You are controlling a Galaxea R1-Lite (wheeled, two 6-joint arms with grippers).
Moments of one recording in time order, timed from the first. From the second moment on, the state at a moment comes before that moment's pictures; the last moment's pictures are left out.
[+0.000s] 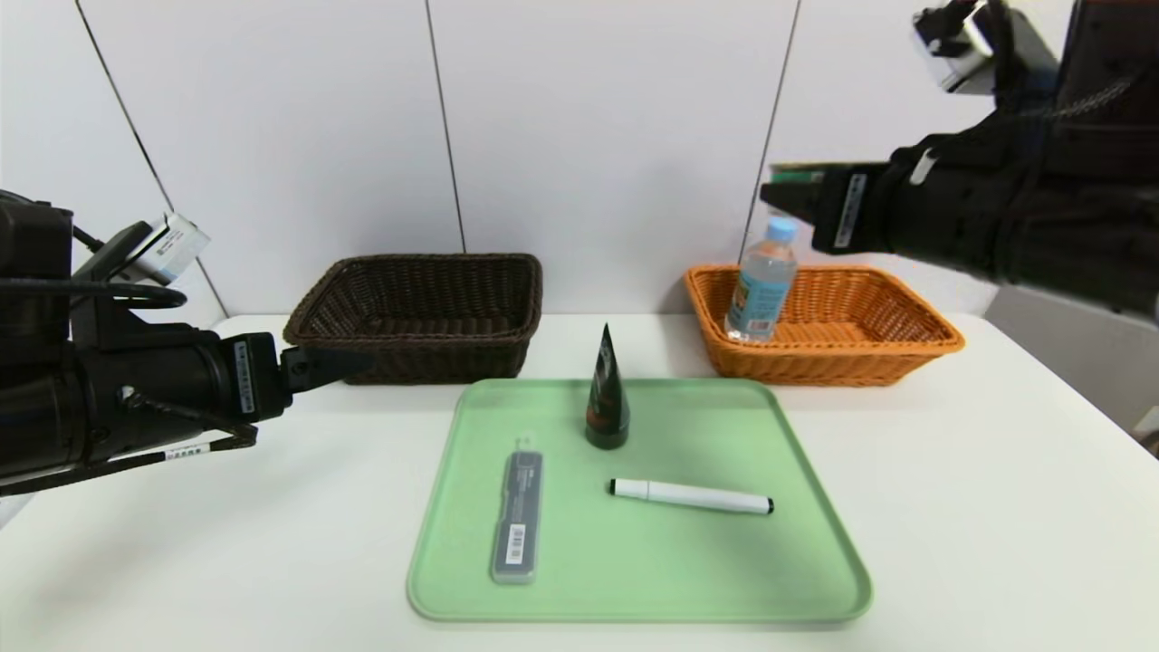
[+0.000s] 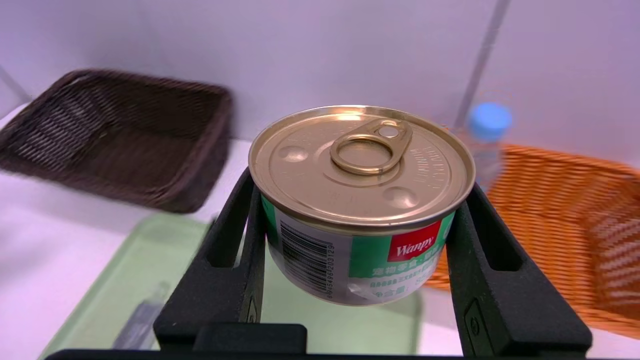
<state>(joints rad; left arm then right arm) -0.22 1.30 -0.82 -0.06 -0.17 -0.32 0.52 1.52 -1.22 -0.18 -0.25 0.07</state>
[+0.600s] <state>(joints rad) -0.22 1.29 -0.82 -0.06 -0.17 -0.32 0.17 1.56 -1.36 0.01 -0.17 0.08</state>
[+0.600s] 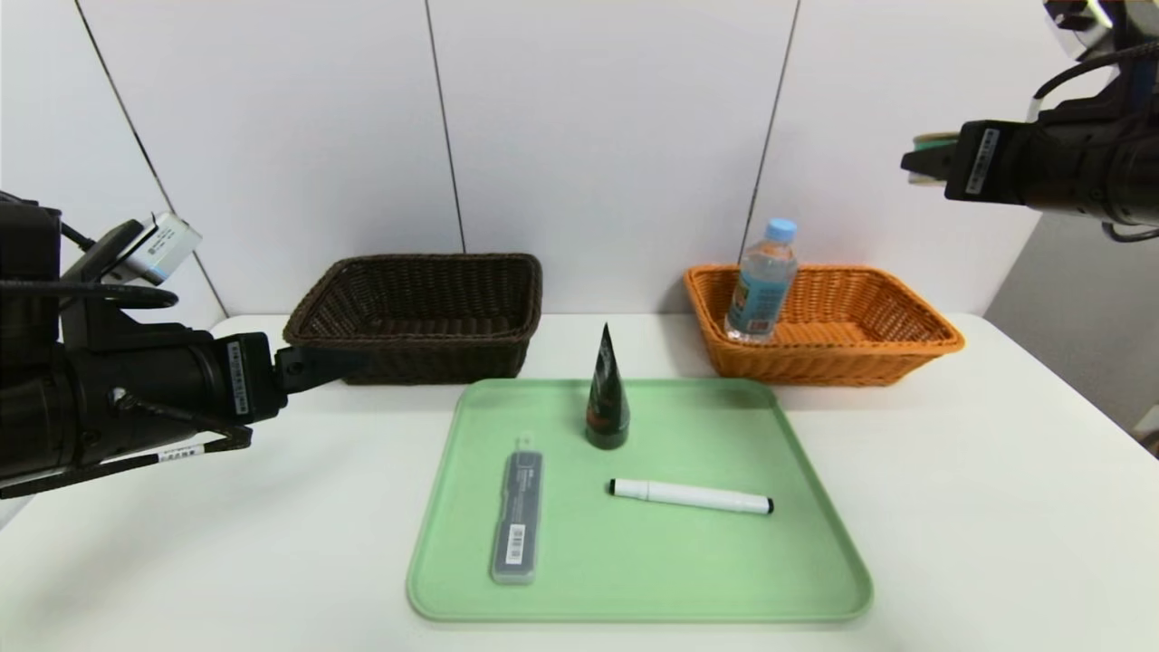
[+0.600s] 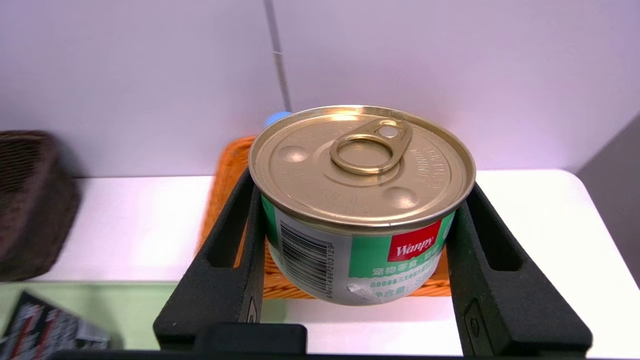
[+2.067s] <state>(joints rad) -0.22 1.34 -0.83 -0.07 -0.18 -0.32 0.02 2.11 -1.57 0.01 -0.07 0.19</state>
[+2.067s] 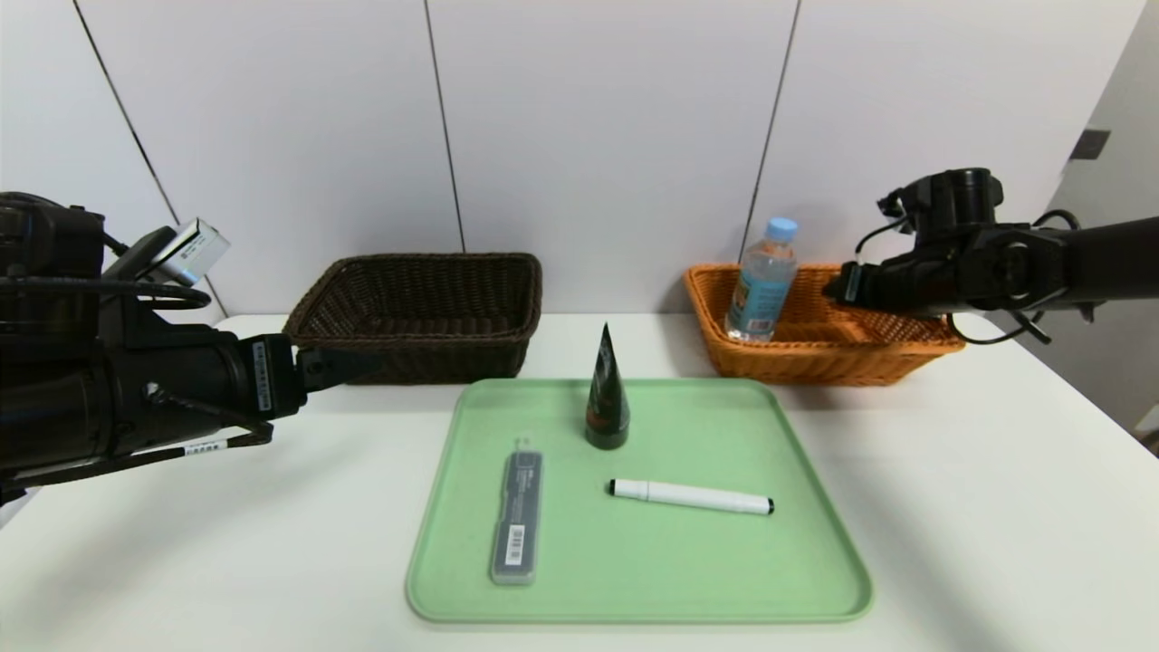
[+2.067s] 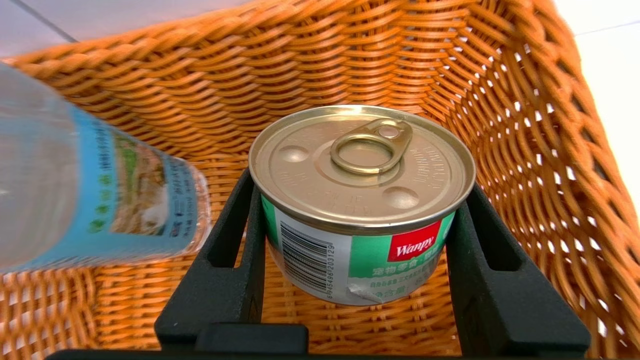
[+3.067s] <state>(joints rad) -0.22 1.32 -0.84 -0.08 -0.17 -0.31 0.02 2.10 -1.59 0.09 -0.06 0.16</state>
